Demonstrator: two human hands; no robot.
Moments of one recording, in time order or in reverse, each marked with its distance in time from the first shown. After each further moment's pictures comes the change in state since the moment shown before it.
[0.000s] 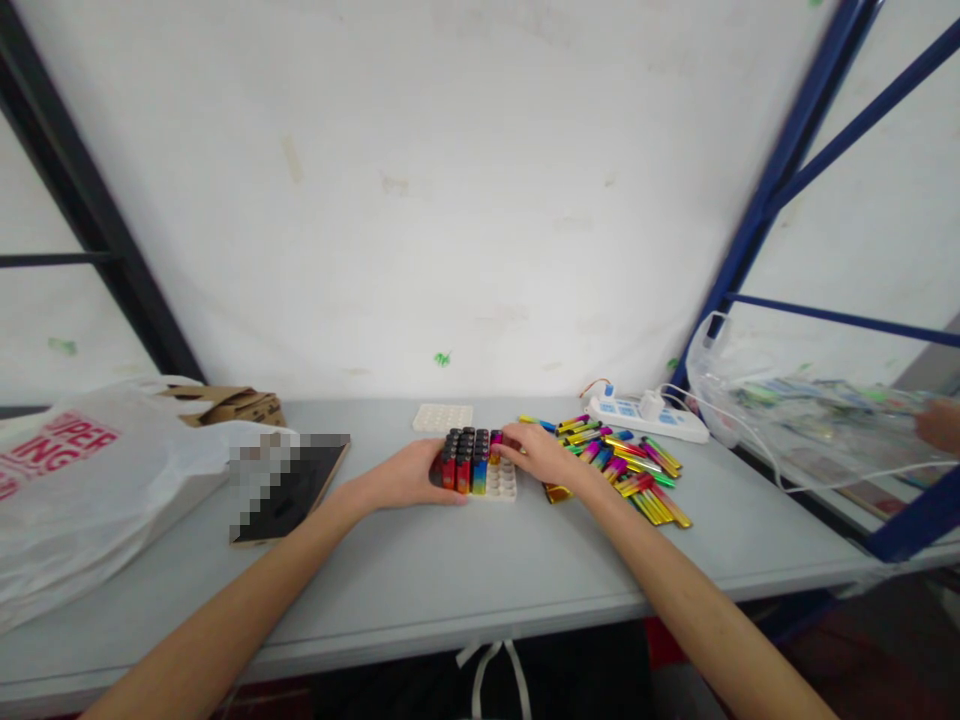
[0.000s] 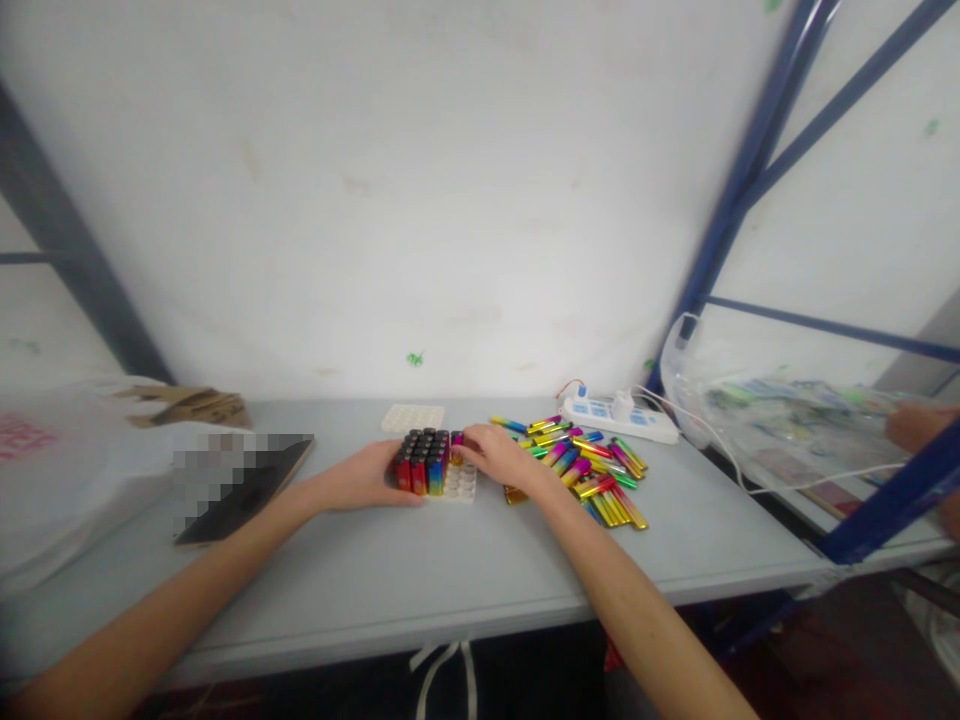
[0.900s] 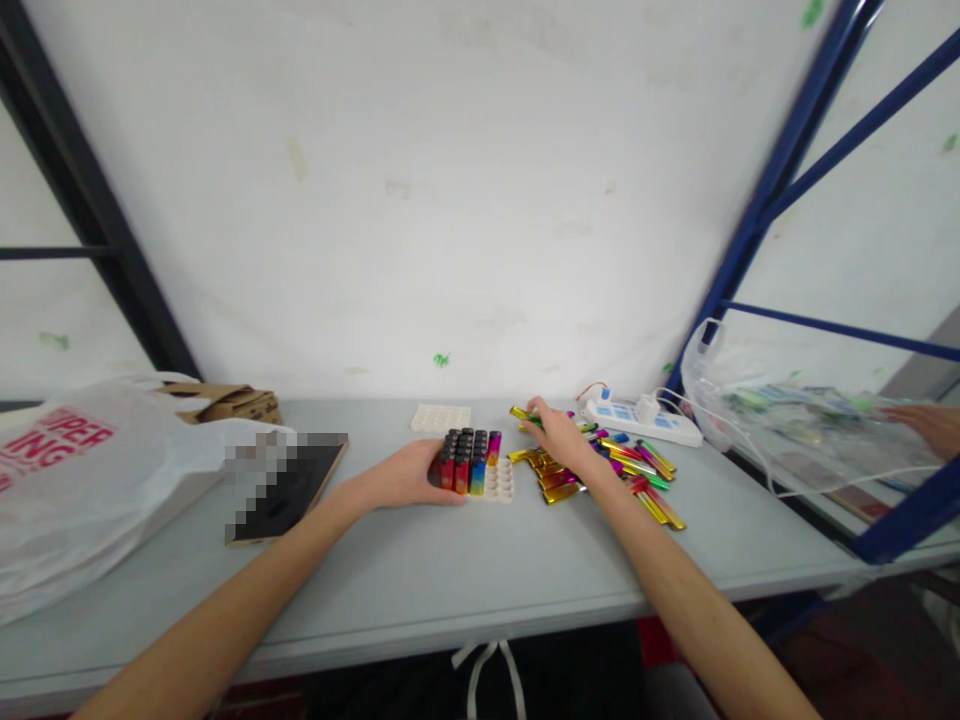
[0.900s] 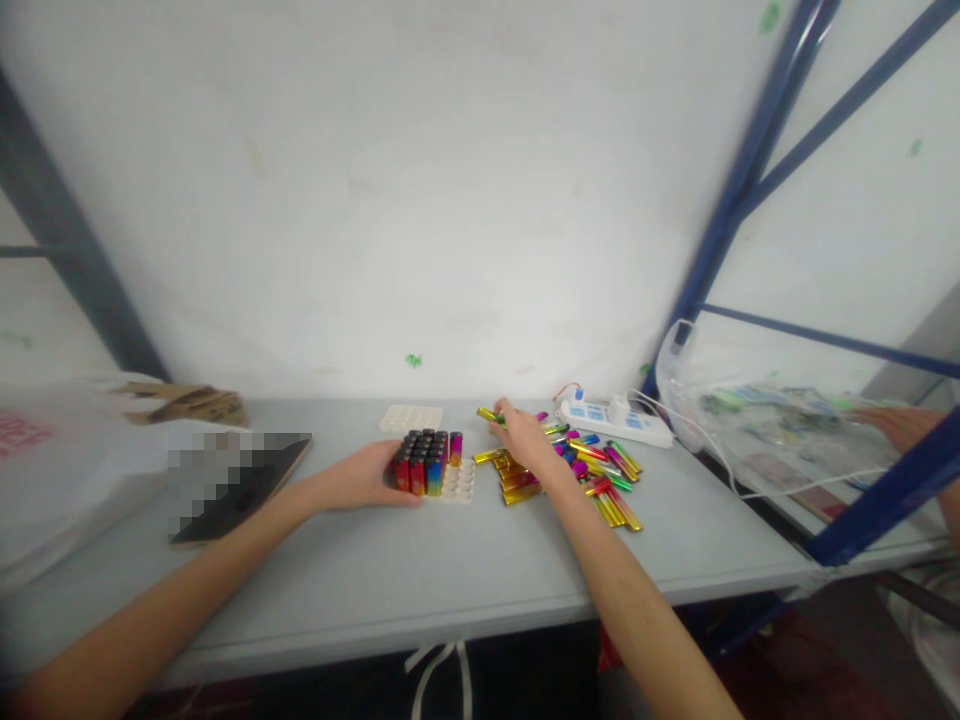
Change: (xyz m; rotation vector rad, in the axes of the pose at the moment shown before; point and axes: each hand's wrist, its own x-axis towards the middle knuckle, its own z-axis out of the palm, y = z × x) left_hand 0.000 -0.004 0.001 -0.015 -0.012 -0.002; right_hand -0.010 0.045 -0.014 -0.086 0.170 0.326
